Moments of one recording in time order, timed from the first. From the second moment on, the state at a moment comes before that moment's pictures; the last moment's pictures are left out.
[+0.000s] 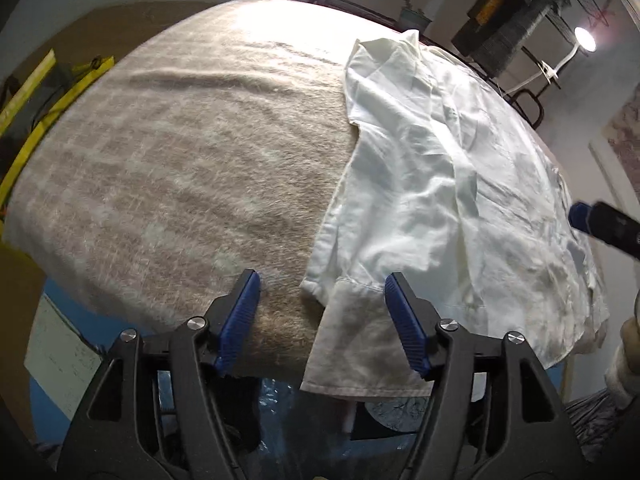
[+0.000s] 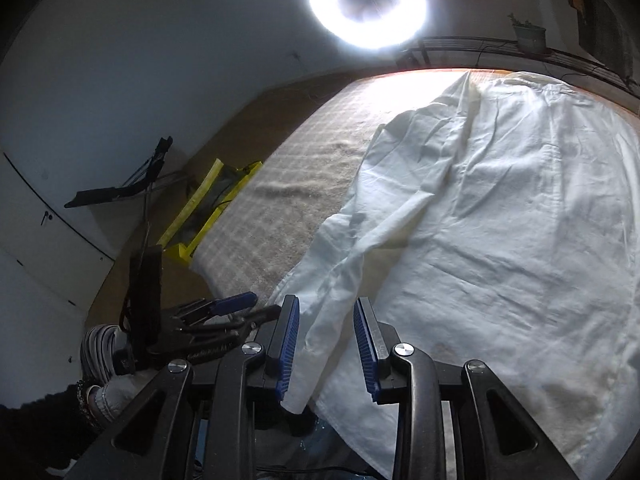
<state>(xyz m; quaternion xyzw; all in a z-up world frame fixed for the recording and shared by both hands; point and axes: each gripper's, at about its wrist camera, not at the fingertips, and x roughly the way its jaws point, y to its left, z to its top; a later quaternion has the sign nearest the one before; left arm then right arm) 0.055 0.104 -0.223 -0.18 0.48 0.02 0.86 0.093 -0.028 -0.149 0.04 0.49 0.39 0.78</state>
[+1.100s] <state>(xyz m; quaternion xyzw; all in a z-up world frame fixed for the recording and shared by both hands) 0.050 0.023 -0.186 -0.03 0.40 -0.05 0.91 0.244 0.133 -0.180 -0.09 0.57 0.32 0.75</state>
